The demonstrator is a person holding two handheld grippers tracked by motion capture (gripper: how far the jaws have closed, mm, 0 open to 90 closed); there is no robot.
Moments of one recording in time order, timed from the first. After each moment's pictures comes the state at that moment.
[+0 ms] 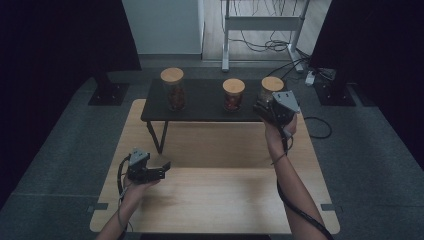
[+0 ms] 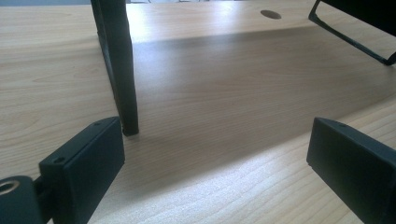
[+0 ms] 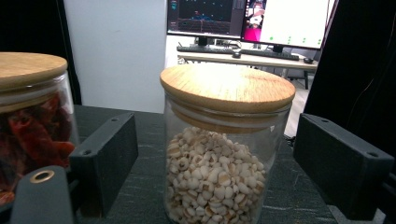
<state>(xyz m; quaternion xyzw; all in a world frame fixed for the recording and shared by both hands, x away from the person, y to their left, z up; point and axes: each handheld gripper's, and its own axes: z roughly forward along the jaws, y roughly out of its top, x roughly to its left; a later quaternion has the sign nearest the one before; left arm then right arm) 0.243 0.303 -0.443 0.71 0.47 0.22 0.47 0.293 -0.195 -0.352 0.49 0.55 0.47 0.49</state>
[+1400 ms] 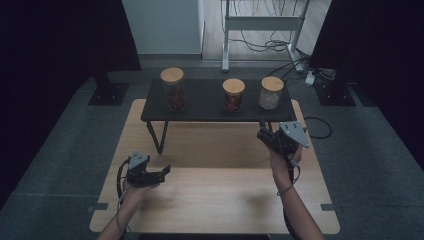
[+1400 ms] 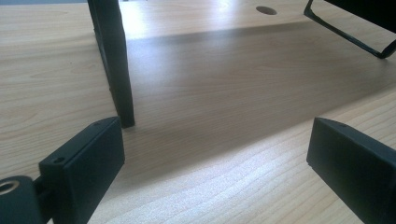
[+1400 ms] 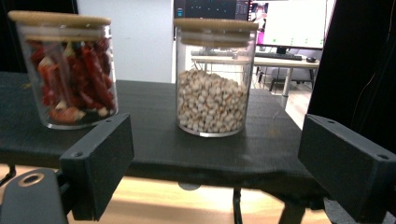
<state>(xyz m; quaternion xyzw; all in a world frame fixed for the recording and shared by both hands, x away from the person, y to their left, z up) 0.235 0.303 -0.445 0.72 0.46 0.23 0.46 0.221 -0.210 -0.395 0.49 0.54 0.50 0.48</state>
